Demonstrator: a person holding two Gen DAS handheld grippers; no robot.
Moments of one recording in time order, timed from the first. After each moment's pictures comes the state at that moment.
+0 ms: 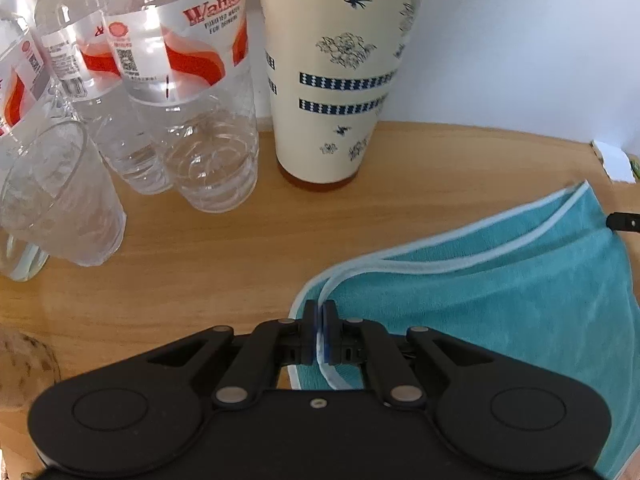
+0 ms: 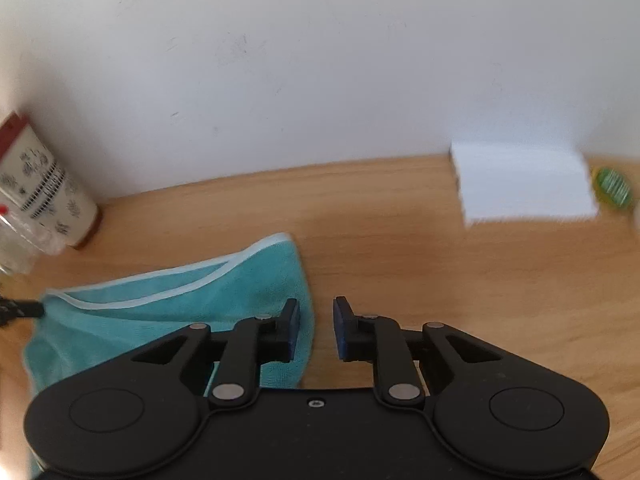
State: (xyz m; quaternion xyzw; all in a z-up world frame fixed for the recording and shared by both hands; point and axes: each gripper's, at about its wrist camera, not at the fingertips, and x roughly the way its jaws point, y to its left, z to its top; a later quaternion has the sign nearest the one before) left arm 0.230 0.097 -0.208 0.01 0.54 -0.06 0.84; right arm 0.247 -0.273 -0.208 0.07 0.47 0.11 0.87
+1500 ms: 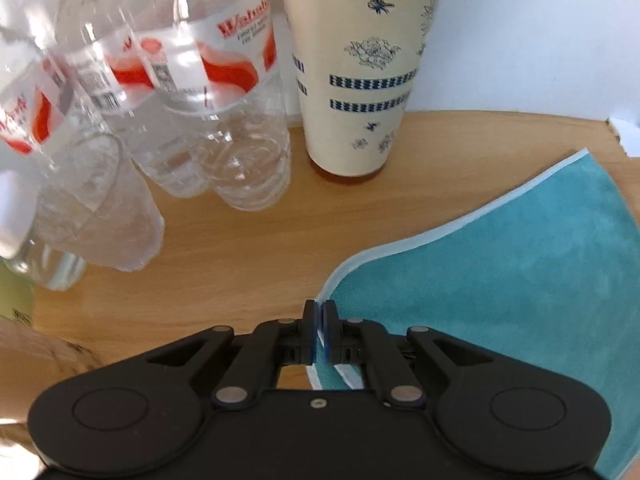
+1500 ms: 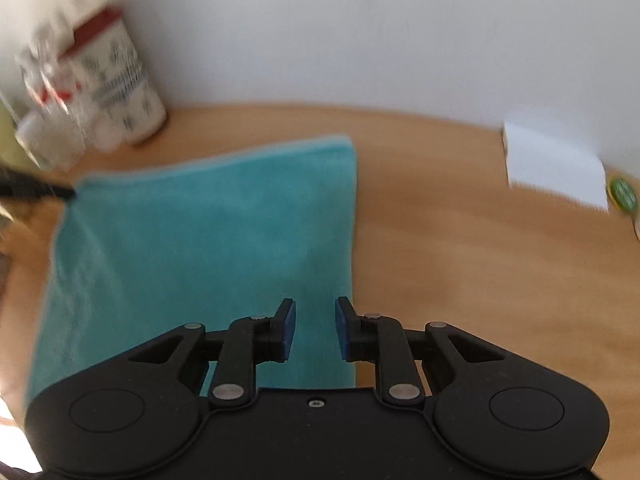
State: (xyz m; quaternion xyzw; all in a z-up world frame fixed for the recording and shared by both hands) left arm 0.222 0.106 -0.195 0.06 0.55 -0.03 0.83; right arm 0.181 -0.248 -0.205 -0.01 0.52 0.16 0.84
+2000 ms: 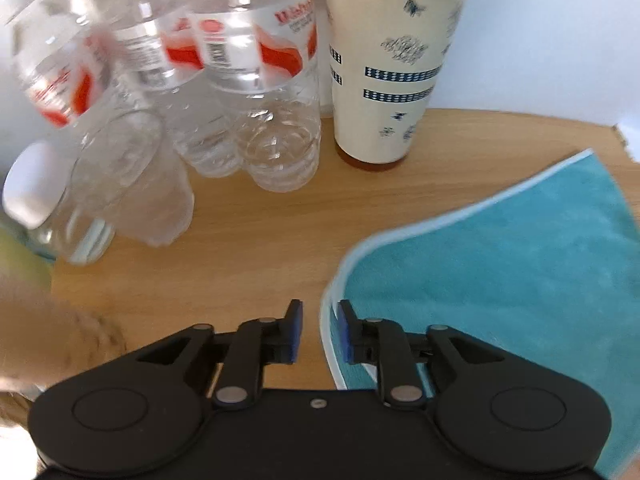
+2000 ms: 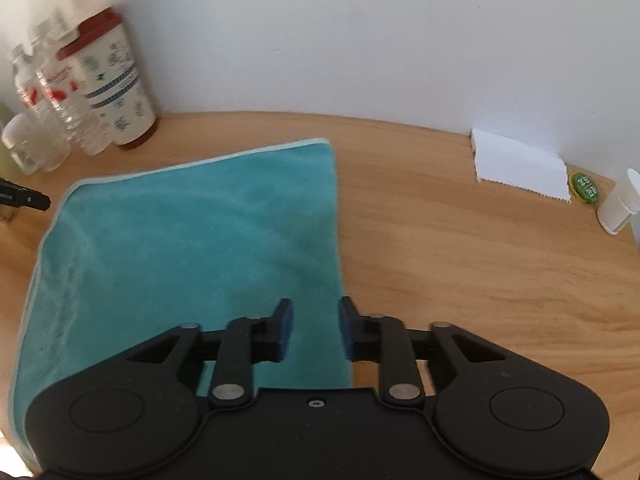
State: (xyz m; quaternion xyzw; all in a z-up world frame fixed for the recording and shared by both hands) left arm 0.186 0.125 -0.181 0.01 0.55 -0.03 0.83; right arm 0.150 -0.228 -0.190 -0.03 0.48 0.12 0.87
